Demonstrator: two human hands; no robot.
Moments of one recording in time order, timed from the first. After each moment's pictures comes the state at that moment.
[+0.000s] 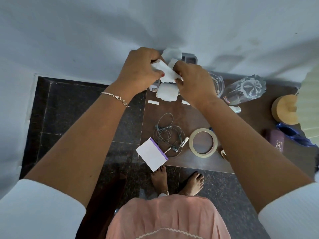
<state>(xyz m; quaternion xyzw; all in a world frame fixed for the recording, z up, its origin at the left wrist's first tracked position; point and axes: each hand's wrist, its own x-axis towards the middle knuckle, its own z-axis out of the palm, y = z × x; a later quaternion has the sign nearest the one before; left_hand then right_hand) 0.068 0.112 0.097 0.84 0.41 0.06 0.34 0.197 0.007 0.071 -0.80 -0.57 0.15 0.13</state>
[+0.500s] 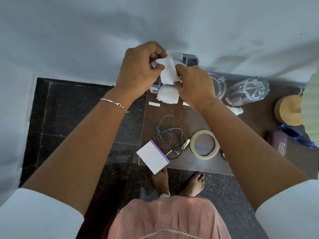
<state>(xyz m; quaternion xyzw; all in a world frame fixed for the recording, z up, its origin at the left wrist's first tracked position) 0.067 0.112 0.093 0.83 0.39 0.17 0.36 0.197 0.013 0.062 -0.81 -0.57 0.14 0.07</state>
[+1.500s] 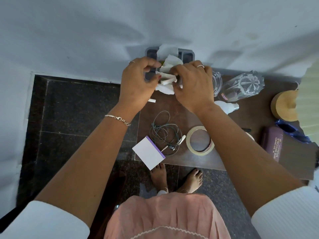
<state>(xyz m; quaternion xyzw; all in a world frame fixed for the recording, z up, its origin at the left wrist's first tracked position) 0.062 0.073 0.065 0.76 0.46 0.19 0.41 0.198 -0.014 0.054 -0.82 -0.56 0.08 0.13</state>
